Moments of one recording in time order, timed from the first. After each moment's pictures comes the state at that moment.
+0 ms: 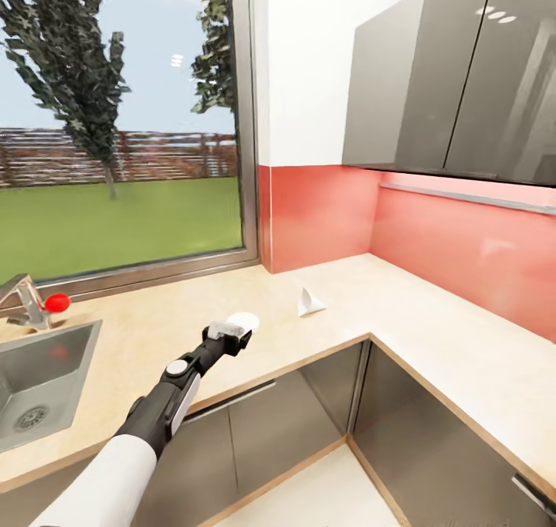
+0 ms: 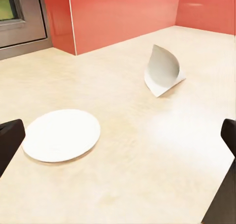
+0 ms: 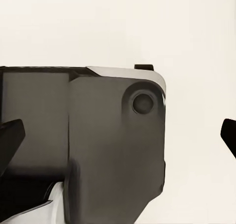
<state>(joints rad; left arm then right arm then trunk) -0.68 -0.05 -0.07 -0.78 -0.04 0.00 -0.28 -0.05 0.04 0.00 -0.15 0.00 -0.06 0.01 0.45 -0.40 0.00</state>
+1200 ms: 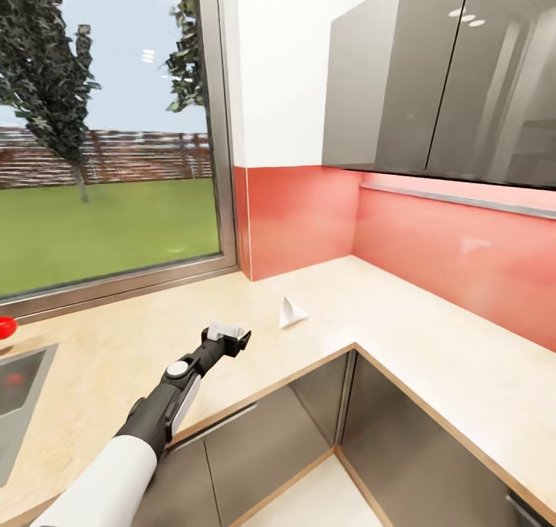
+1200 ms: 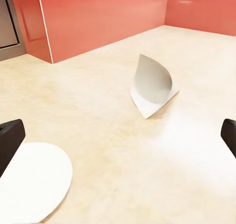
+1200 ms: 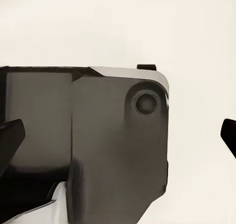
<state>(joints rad) -0.68 -0.05 -0.08 -0.77 -0.04 0.00 -0.26 -0.05 0.04 0.00 -0.15 0.00 -0.06 0.01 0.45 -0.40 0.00</state>
